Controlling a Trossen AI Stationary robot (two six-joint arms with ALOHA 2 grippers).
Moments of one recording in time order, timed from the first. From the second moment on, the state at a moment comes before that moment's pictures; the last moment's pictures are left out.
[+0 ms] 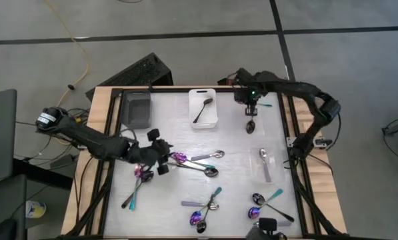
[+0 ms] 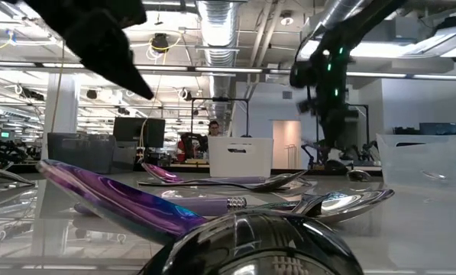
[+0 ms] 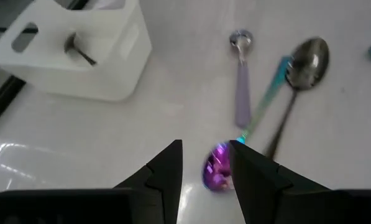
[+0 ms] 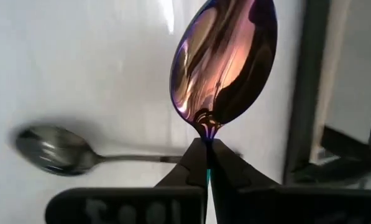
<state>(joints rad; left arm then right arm) -0.30 1.22 0.70 -0.18 -0.58 -0.23 -0.74 1.66 1.24 -0.92 0.14 -0.68</state>
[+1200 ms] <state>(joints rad) 0.07 1.39 0.58 0.78 0.15 0.08 -0.14 1.60 0.97 0.52 -0.44 0.03</state>
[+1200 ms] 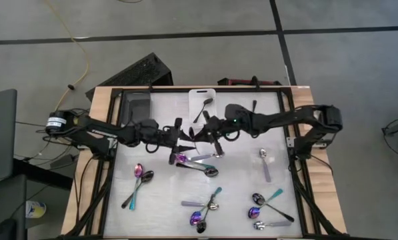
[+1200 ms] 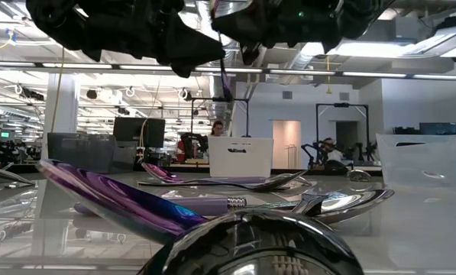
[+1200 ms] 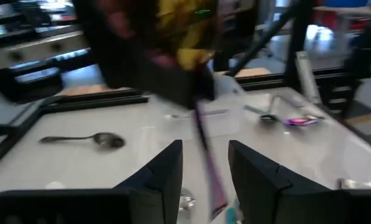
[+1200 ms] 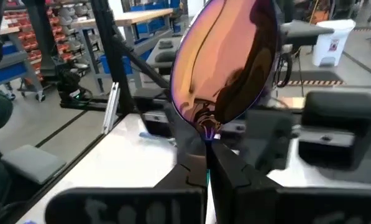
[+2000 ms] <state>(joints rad) 0.17 1.39 0.58 0.77 0.26 -0.06 -0.19 1.62 0.97 0.50 -0.50 -0.03</state>
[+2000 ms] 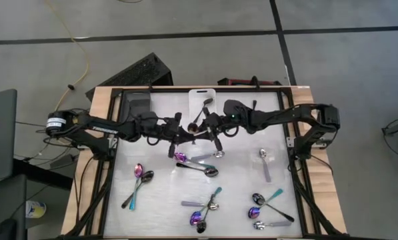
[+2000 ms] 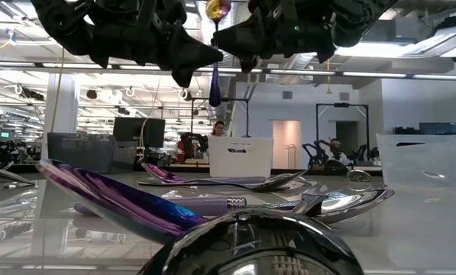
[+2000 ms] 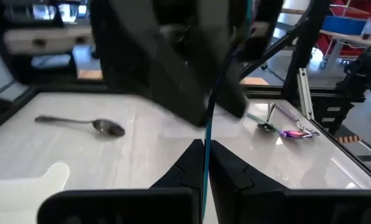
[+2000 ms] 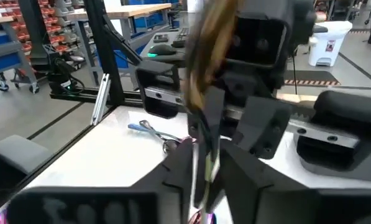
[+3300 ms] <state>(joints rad) 0.97 1.25 0.98 -0.92 -0.06 -0.17 -0.21 1.51 0.97 0.13 -0.47 -0.16</state>
